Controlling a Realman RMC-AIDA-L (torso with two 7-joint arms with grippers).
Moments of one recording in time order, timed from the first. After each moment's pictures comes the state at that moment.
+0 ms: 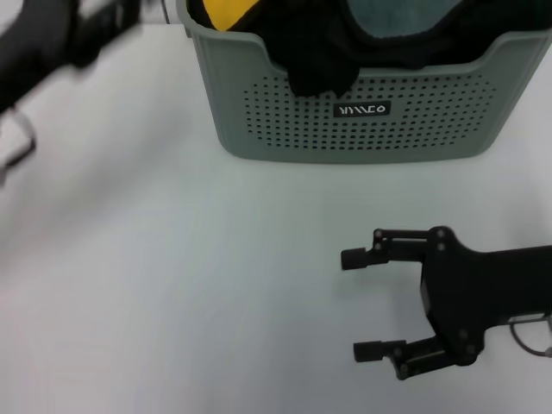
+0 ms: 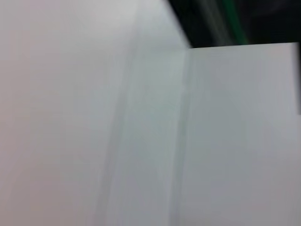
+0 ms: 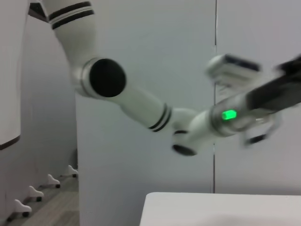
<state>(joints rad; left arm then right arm) -0.44 -2.08 0.75 0.59 1.23 1.73 -1.28 0.37 2.02 -1.37 -0.82 1.71 1.76 -2.07</state>
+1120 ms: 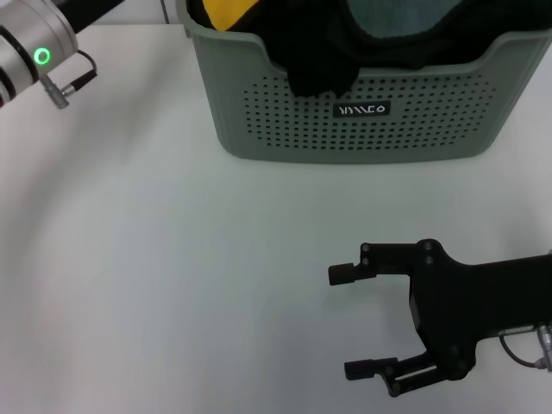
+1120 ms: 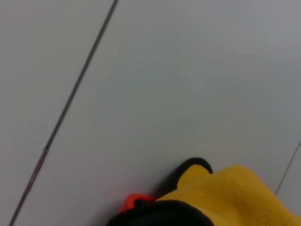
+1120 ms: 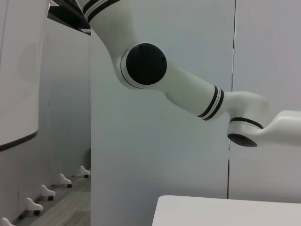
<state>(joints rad) -0.64 -2.08 0.83 0.56 1.32 1.01 -1.50 0.39 2.03 -1.42 -0.78 1.73 1.76 -2.13</state>
